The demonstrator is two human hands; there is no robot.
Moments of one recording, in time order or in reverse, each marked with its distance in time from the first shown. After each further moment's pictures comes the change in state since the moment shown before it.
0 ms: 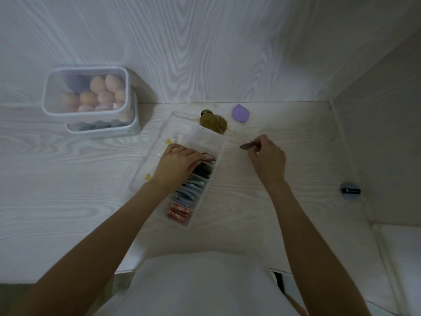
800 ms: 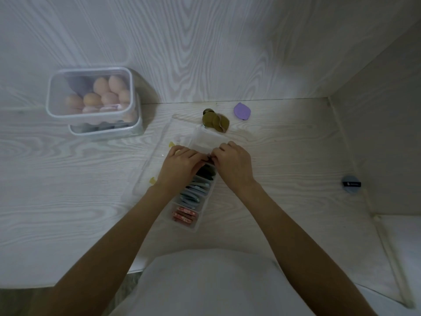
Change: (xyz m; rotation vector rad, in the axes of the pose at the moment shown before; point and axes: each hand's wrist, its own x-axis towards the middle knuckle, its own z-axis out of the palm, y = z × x) left_hand -0.010 -0.004 0.005 -0.040 0.080 0.036; right_hand -0.027 -0.087 0.018 -0.239 -0.097 -0.433
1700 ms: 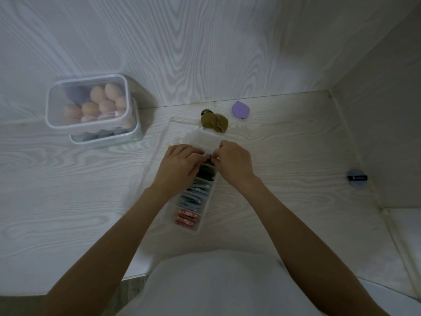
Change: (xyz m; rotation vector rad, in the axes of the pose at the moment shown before) left_hand 0.004 -0.004 -0.010 -0.041 0.009 0.054; right_hand 0.008 0.003 -0.007 0.074 -0.273 0.148
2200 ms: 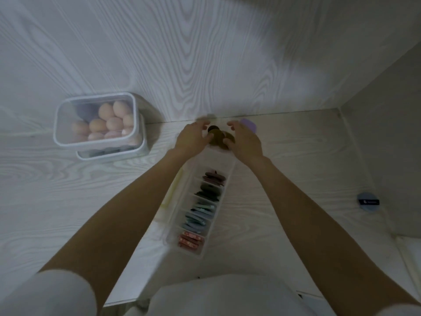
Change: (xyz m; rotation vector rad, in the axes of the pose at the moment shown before) left_hand 0.116 -0.041 0.009 -0.282 -0.213 -0.541; right_hand 0.088 0.045 -0.004 0.378 -0.010 0.172
